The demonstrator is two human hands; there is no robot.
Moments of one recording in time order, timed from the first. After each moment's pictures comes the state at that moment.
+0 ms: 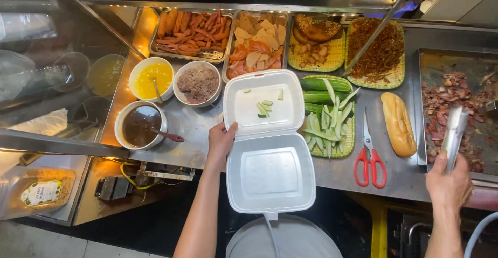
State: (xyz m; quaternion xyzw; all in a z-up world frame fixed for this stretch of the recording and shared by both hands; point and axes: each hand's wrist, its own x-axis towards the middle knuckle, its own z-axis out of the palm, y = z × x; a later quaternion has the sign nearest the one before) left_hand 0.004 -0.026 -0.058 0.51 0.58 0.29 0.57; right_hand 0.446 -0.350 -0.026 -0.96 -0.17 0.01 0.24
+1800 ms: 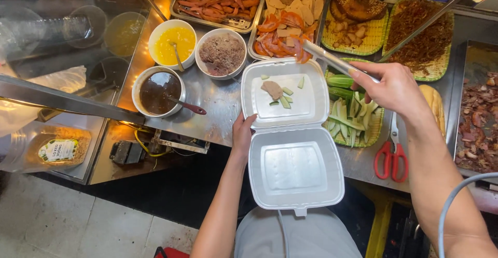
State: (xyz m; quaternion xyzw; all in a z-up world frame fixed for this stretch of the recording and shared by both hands) left_hand -0.011 -0.070 -0.080 0.32 0.44 0.42 0.72; right_hand 0.313 -0.109 0.123 -0.78 -0.51 0.27 0.23
